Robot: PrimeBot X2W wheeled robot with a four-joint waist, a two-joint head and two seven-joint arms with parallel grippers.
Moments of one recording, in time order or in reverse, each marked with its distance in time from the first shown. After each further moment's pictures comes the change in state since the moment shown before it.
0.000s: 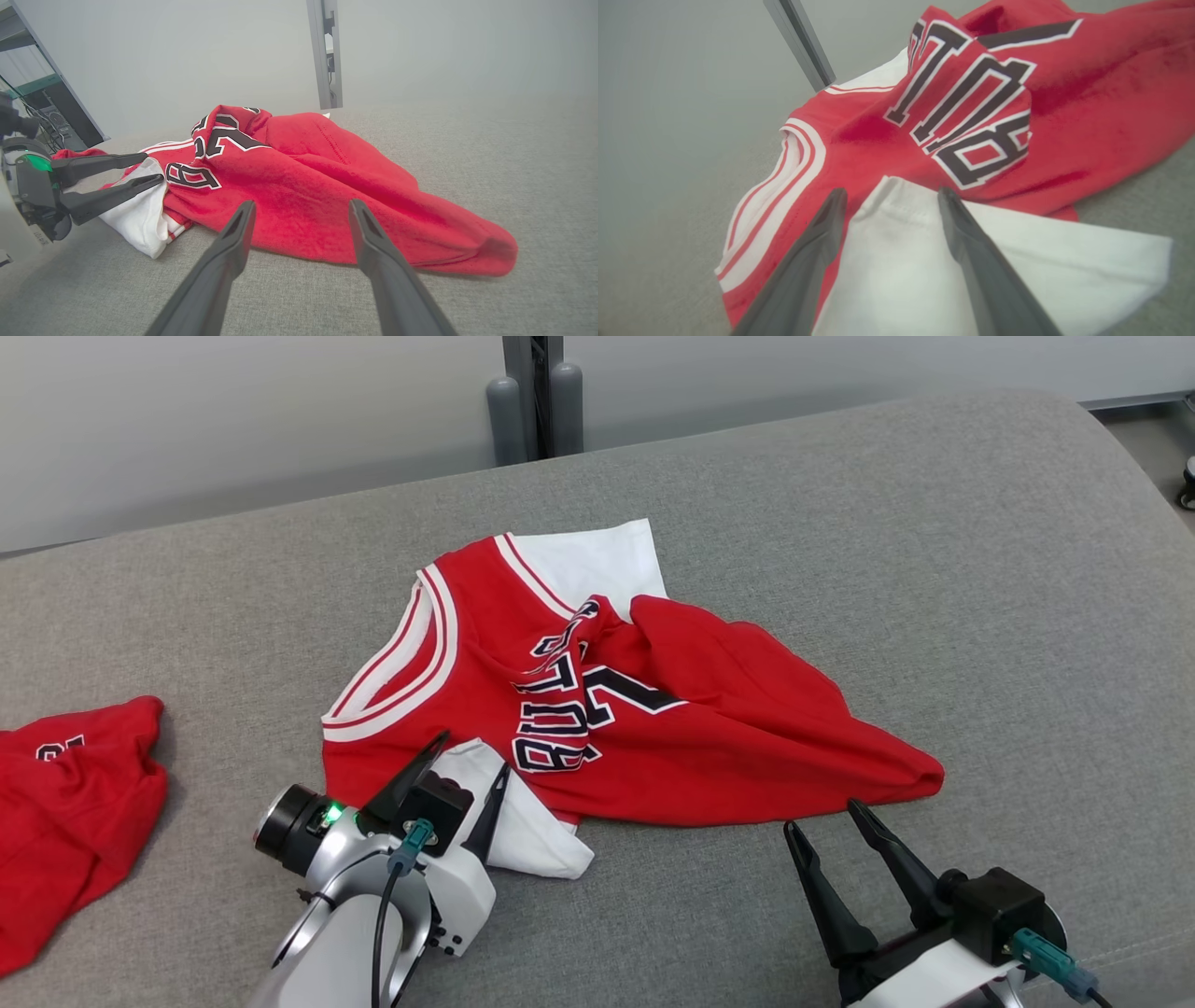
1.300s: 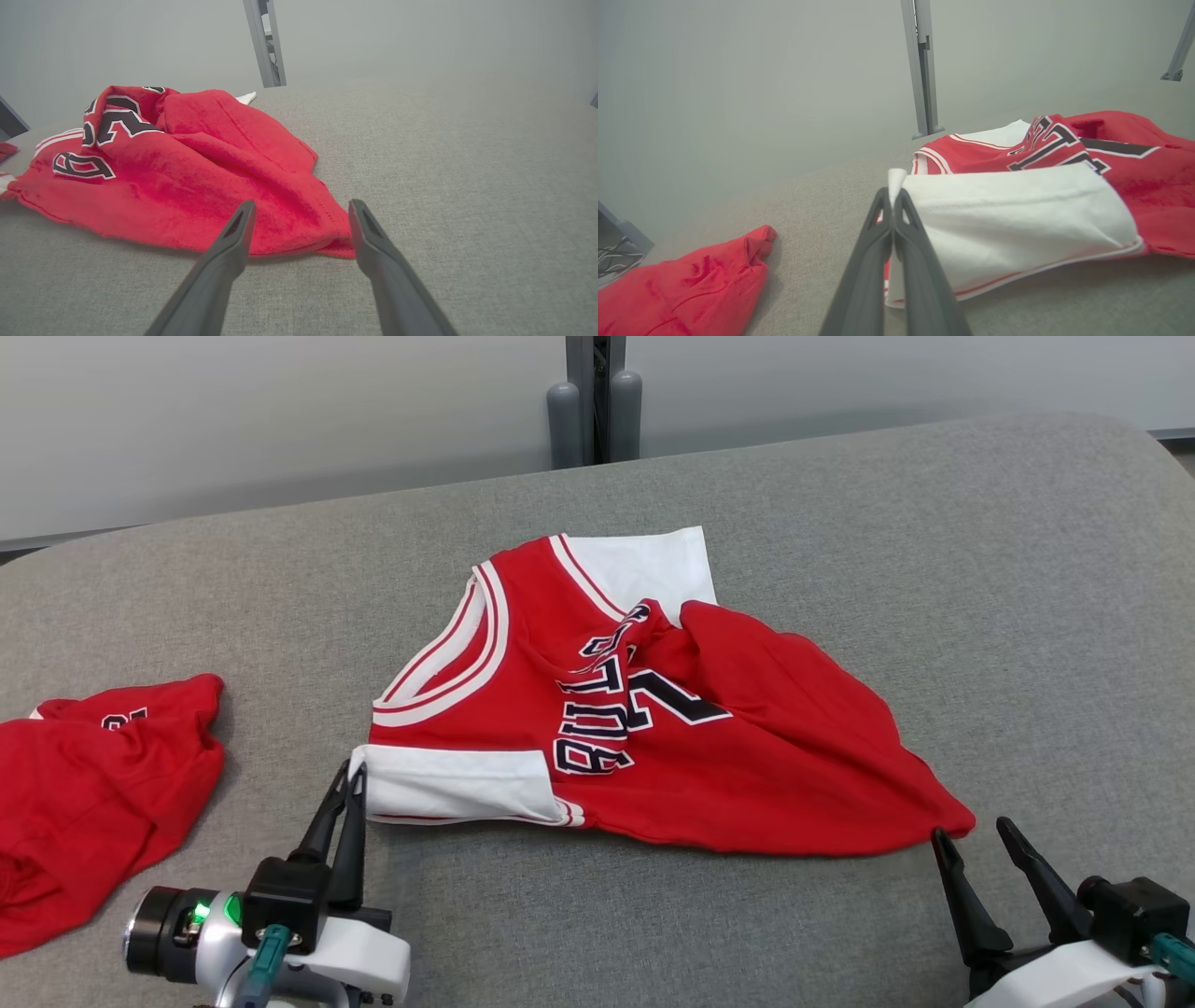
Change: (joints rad) left arm 0.382 0.112 0.152 -0.625 -0.149 0.199 0.043; right arm 0.035 -0.109 -0.154 0.086 0.083 0.000 0.000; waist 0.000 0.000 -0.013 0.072
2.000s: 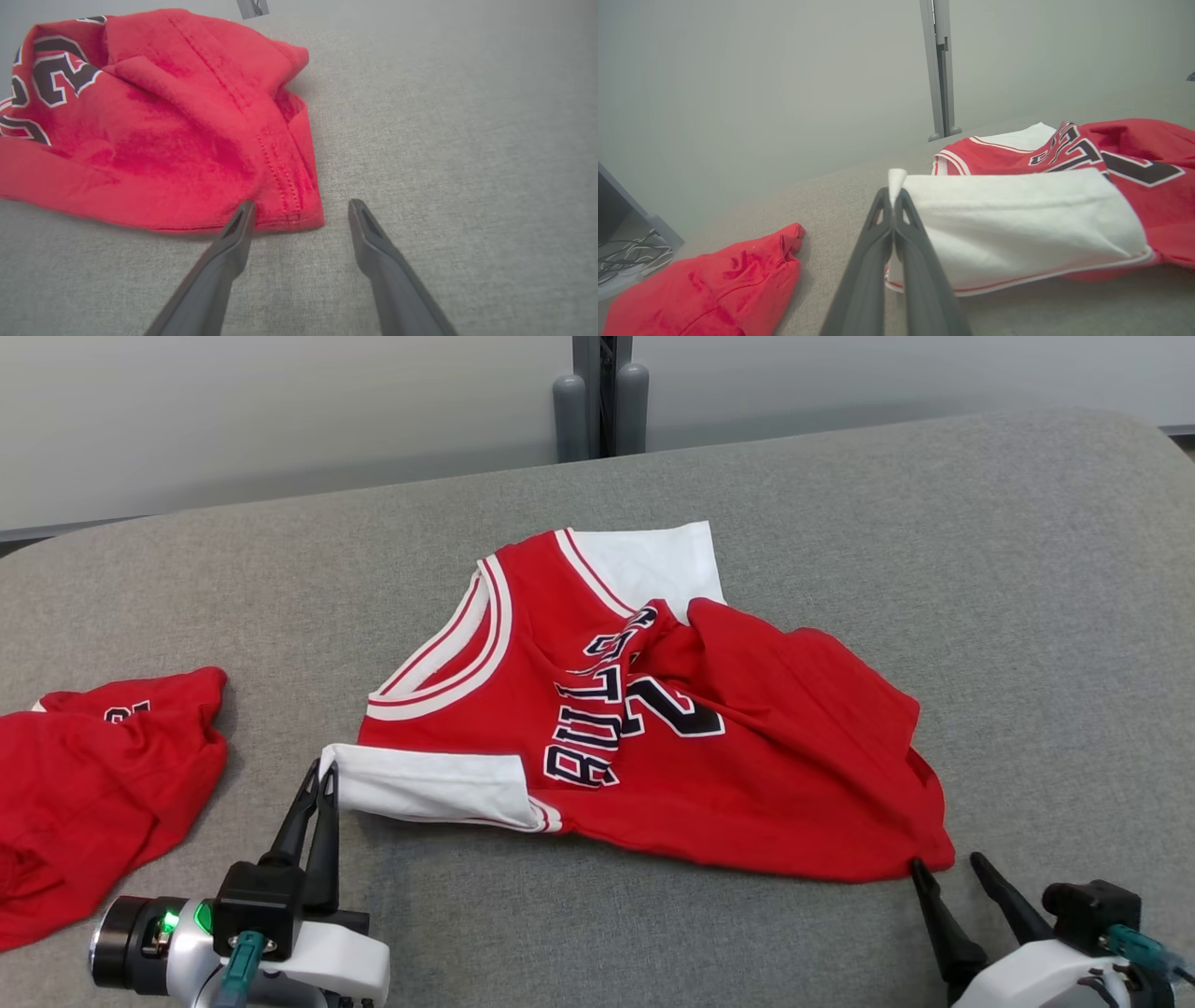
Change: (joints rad) left arm 0.046 0.044 0.020 -0.124 -0.006 0.043 0.064; right arm -0.083 -0.004 0.093 0.230 0.116 0.000 0.000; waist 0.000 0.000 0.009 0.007
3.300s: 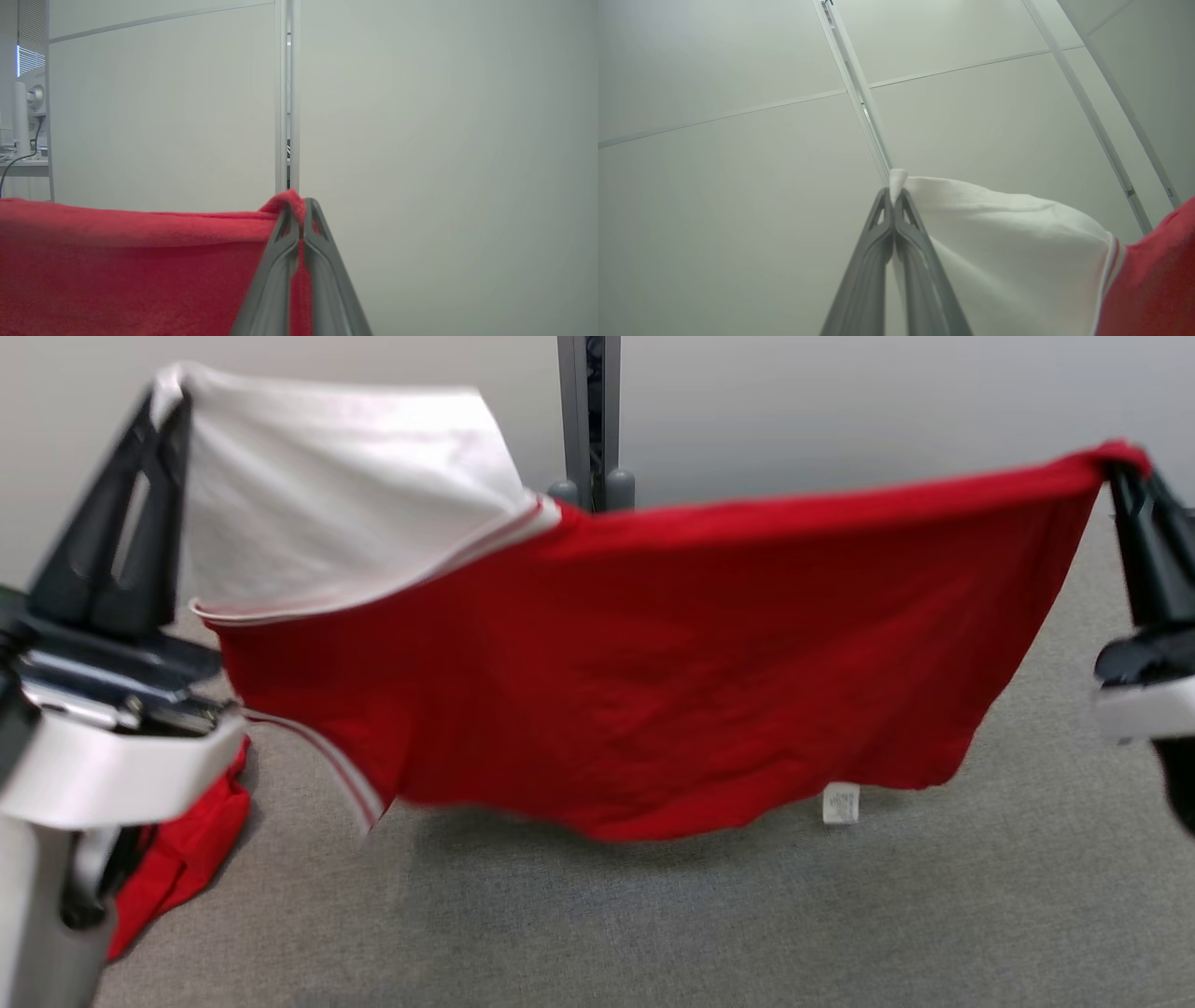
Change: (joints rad) left arm -0.364 0.204 0.094 -0.318 -0.142 -0.210 0.010; right arm -0.319 -0.205 -0.090 -0.431 0.070 0.000 0.002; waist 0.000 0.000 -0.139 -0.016
